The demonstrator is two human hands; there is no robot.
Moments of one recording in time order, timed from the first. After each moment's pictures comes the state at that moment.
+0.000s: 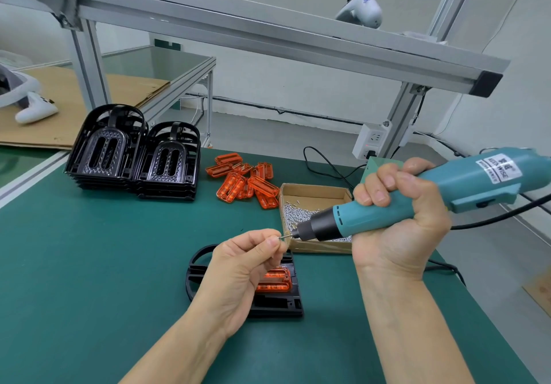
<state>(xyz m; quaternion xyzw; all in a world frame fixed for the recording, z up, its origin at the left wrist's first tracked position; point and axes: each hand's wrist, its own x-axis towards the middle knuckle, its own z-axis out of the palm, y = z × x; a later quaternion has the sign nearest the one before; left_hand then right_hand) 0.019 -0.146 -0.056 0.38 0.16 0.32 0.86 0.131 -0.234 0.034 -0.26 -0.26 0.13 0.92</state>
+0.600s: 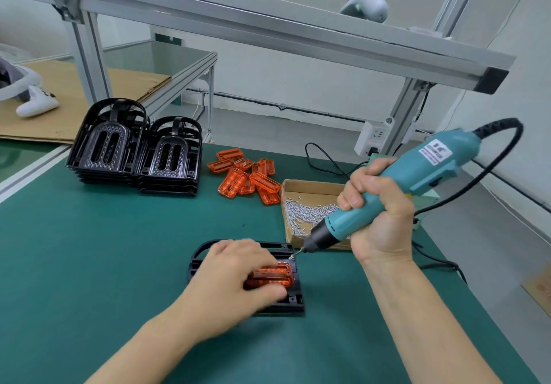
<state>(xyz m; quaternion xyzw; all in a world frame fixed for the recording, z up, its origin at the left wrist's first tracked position) -0.010 -0.124 -0.073 0.92 0.15 0.19 0.30 0.156 -0.224 0.013 -0.37 -0.29 0.19 0.86</state>
